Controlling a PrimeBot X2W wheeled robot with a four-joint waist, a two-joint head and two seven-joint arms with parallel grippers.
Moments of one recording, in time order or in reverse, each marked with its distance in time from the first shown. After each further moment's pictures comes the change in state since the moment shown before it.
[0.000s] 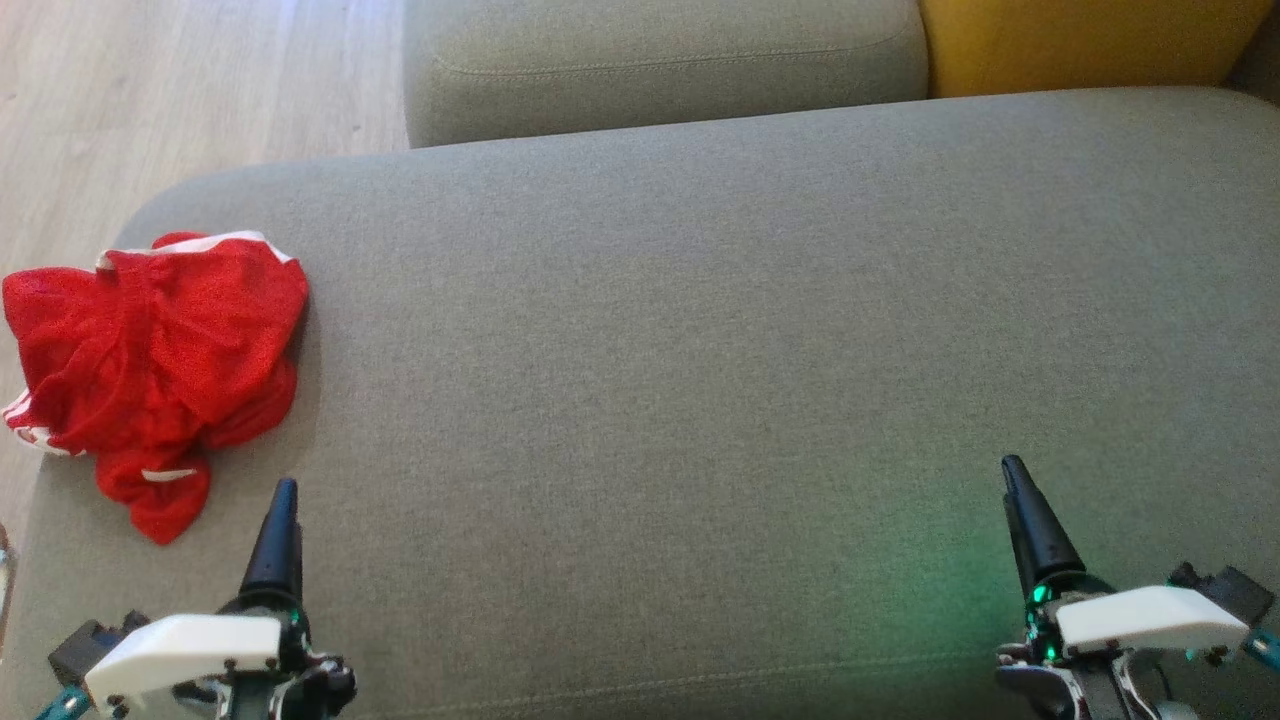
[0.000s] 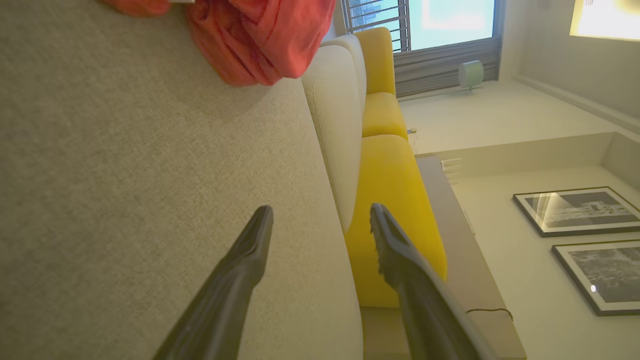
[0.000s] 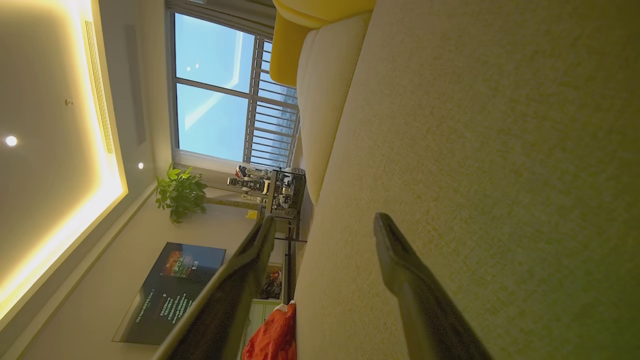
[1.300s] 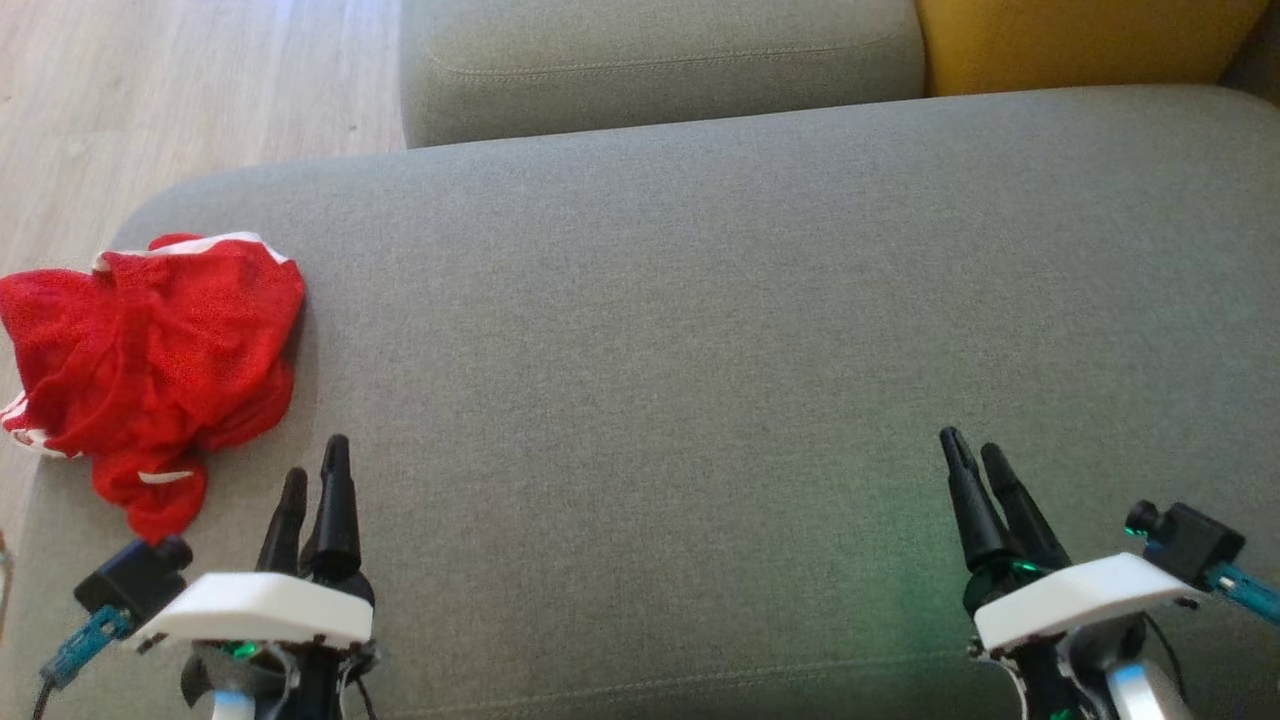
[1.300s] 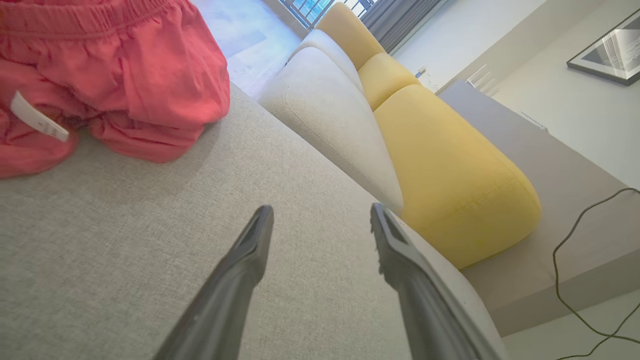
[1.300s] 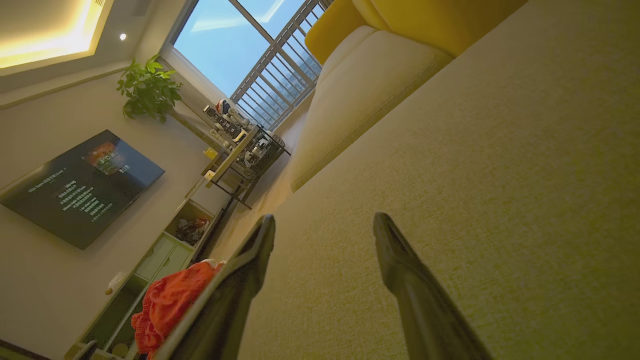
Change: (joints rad) left arm 0.002 0.008 -0.099 -0.140 0.559 0.075 -0.105; right arm -0.011 -0.001 0.068 -0.095 -0.544 0.000 -0.111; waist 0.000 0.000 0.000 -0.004
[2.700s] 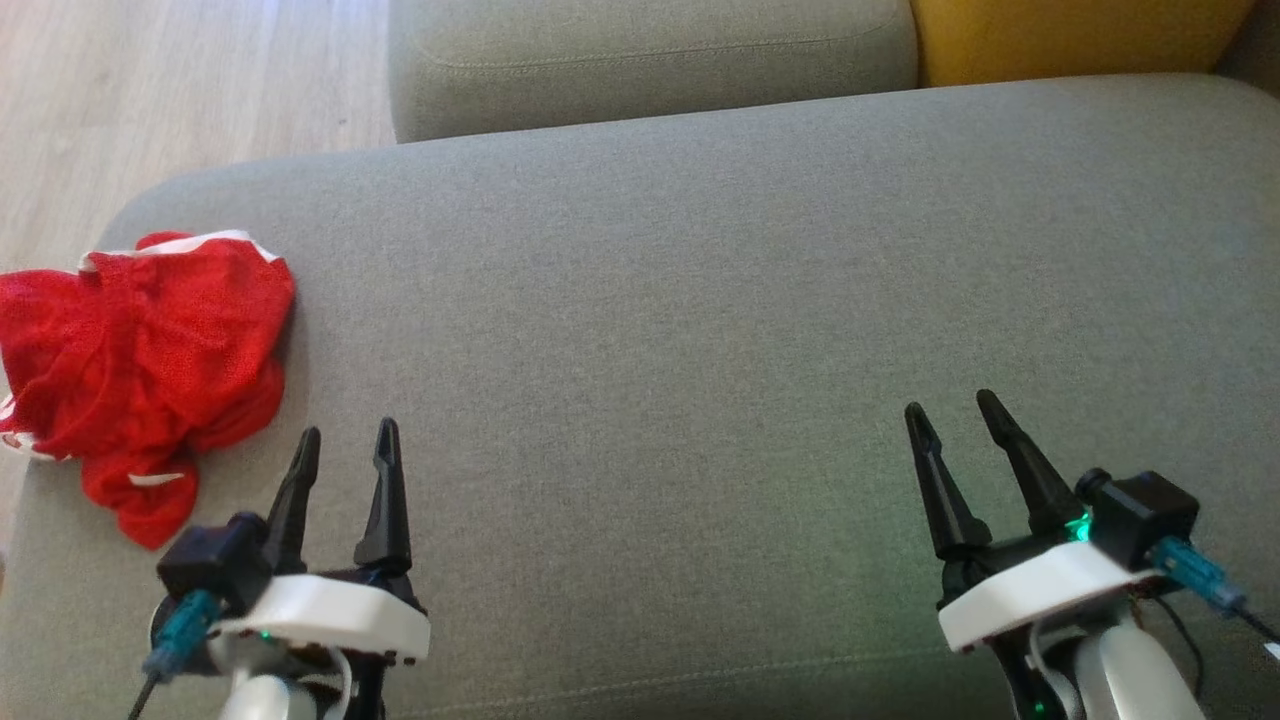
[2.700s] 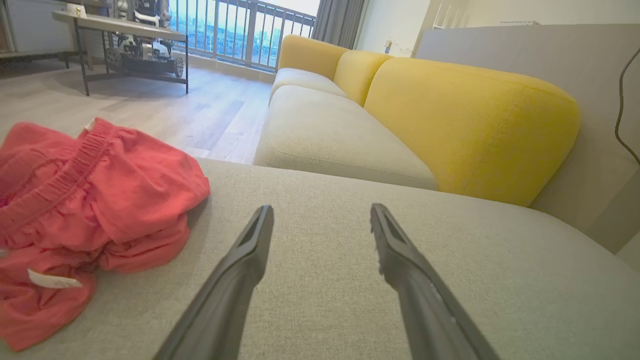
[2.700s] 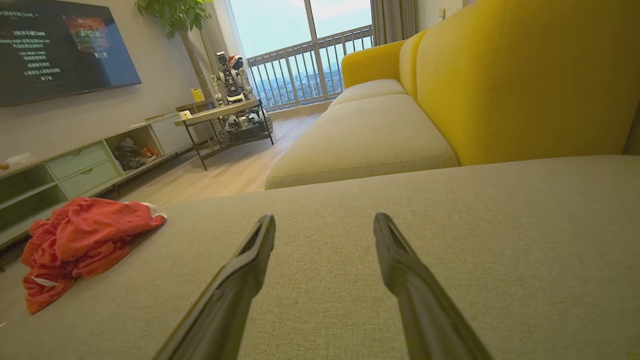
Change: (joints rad) left arm 0.003 0.010 -0.068 -0.041 0.519 0.015 -0.120; right arm -0.024 -0.004 0.017 -0.074 -0.568 0.000 -0.122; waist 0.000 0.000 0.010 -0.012
